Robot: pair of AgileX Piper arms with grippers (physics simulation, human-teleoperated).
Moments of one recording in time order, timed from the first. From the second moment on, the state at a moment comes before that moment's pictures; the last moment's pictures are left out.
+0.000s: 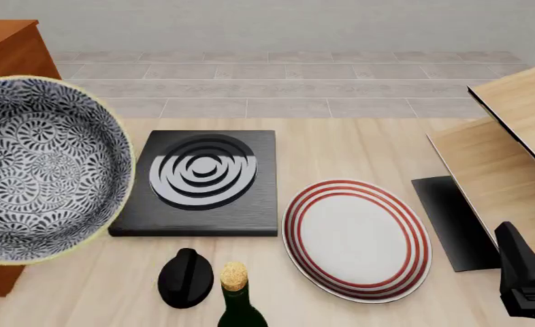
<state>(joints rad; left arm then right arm) 0.00 0.42 -0.76 0.73 -0.02 0.00 0.01 0.00 0.00 0.00</state>
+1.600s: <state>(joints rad) 0.48 0.73 -1.07 0.44 -0.41 0.00 0.01 0.00 0.00 0.00</state>
